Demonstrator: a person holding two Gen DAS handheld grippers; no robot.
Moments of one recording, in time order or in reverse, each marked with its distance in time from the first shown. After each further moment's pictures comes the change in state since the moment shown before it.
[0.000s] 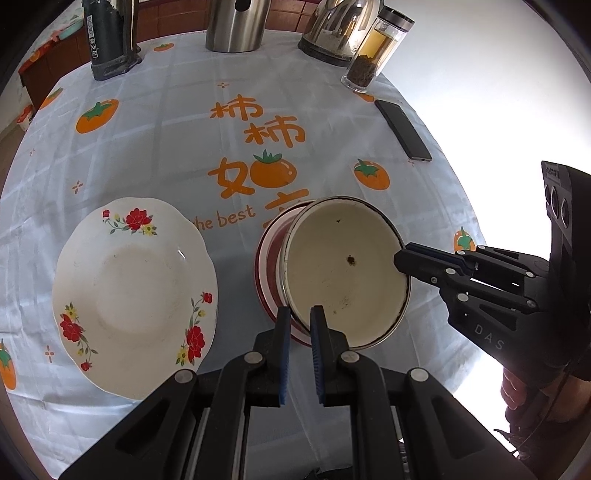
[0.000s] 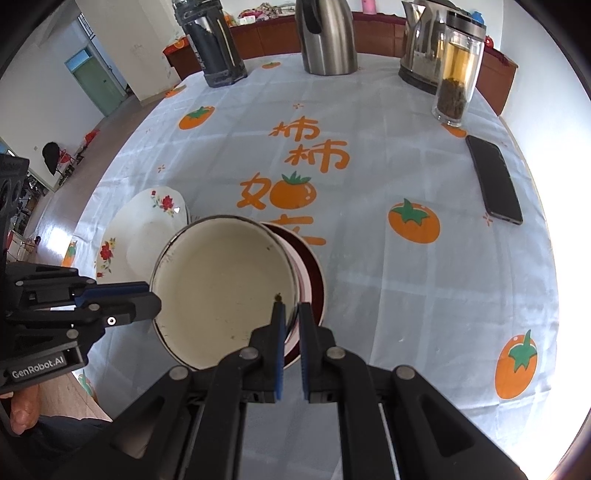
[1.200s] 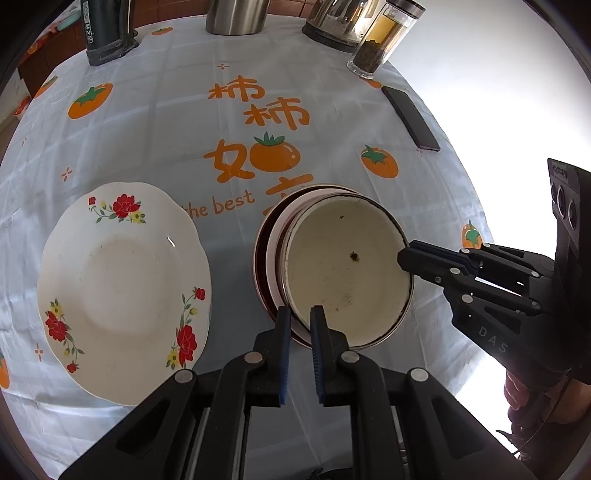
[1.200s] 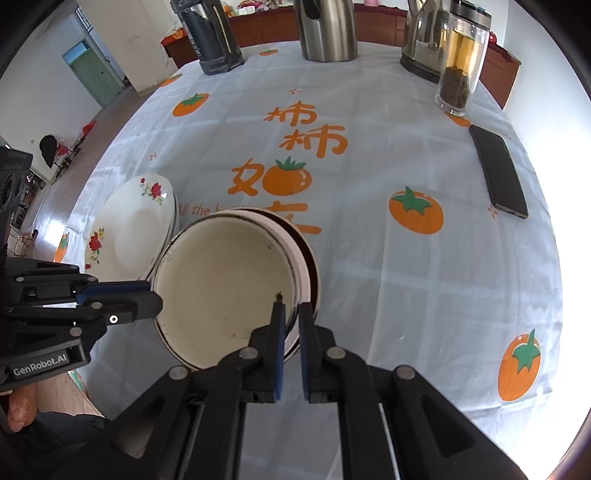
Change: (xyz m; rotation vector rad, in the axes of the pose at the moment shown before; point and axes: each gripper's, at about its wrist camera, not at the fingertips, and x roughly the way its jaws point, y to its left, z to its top) left arm 0.020 0.003 0.000 -0.014 0.048 -0.004; right arm 0.015 -0.005 -0.002 -0.010 0.040 -0.010
